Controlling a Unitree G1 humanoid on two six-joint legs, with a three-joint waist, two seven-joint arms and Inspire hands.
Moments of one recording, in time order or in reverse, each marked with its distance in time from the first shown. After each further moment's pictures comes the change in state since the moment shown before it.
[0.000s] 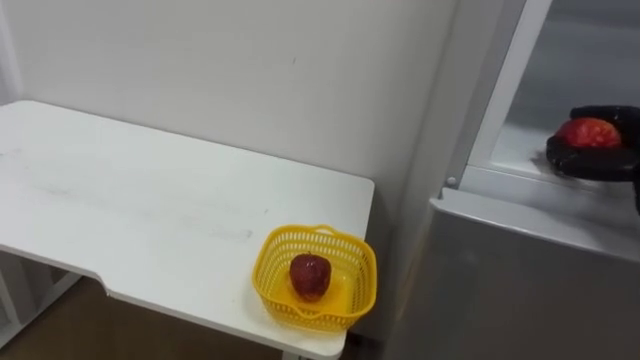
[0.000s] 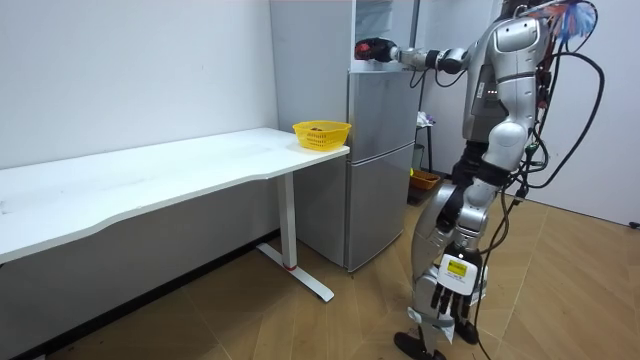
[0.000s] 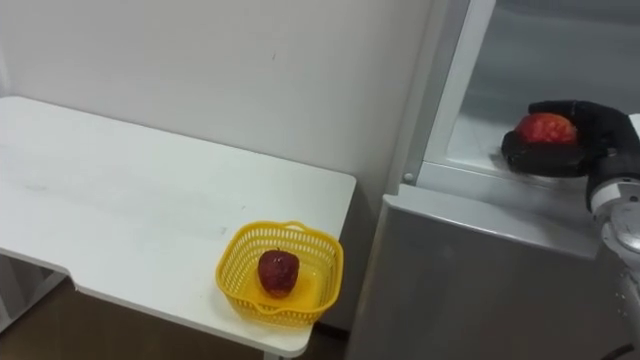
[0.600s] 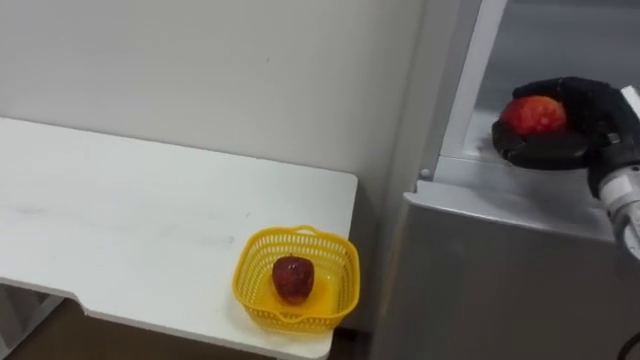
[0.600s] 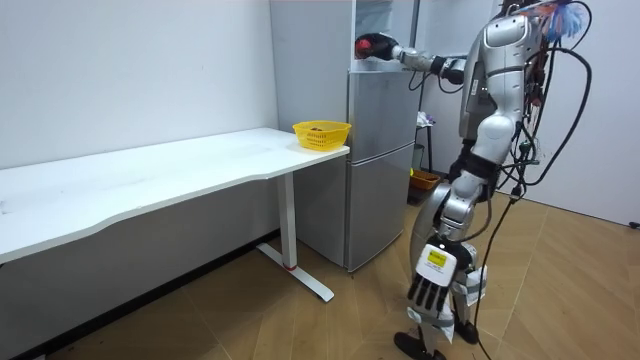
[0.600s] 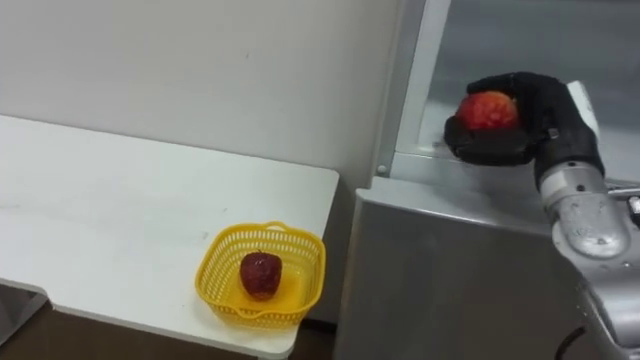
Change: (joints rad) left arm -0.008 -0.013 0.008 -0.022 -0.008 -0.079 0.059; right arm 0.192 0.084 -0.014 -0.606 -0.136 0.065 -0.095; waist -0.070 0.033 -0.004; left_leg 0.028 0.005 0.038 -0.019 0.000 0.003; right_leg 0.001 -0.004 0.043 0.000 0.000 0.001
